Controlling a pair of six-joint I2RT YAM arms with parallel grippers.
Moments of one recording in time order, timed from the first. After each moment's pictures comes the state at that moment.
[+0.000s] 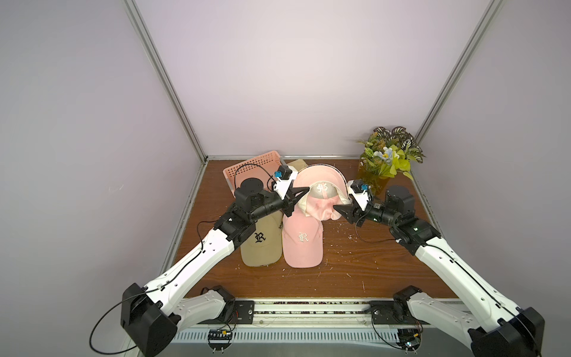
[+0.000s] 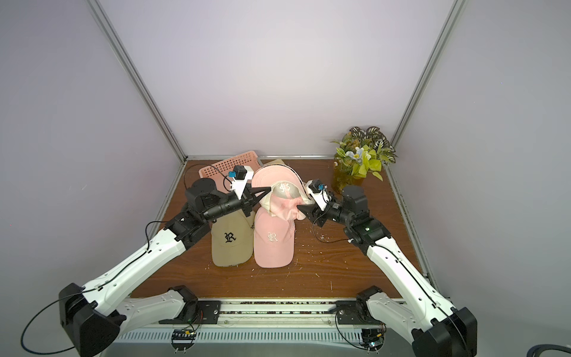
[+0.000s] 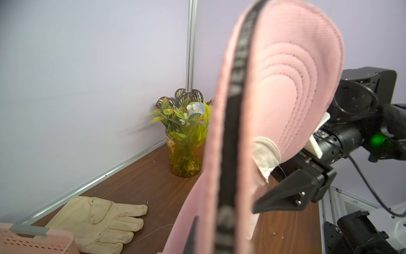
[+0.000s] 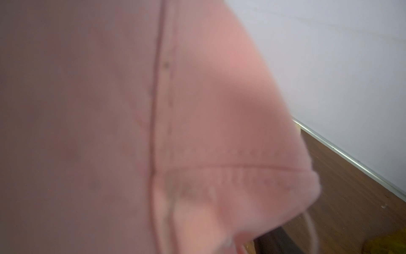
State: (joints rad) left arm -0.58 1.12 0.99 0.06 0.44 -0.07; right arm 0.44 1.02 0.88 -0.20 -0.56 -0.22
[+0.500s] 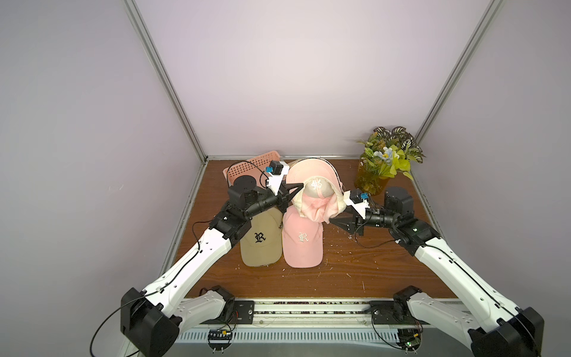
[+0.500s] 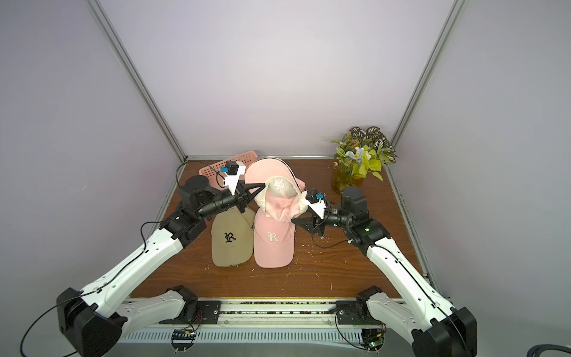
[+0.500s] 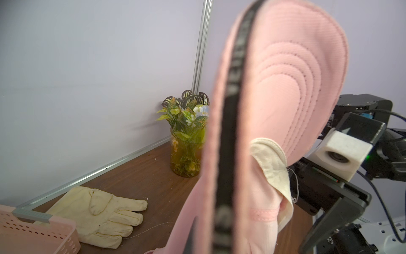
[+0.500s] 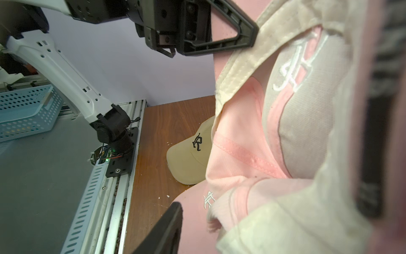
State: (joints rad) left arm -0.52 1.12 0.99 0.06 0.49 -0.14; right arm 0.44 1.01 0.87 -0.21 -0.85 -0.27
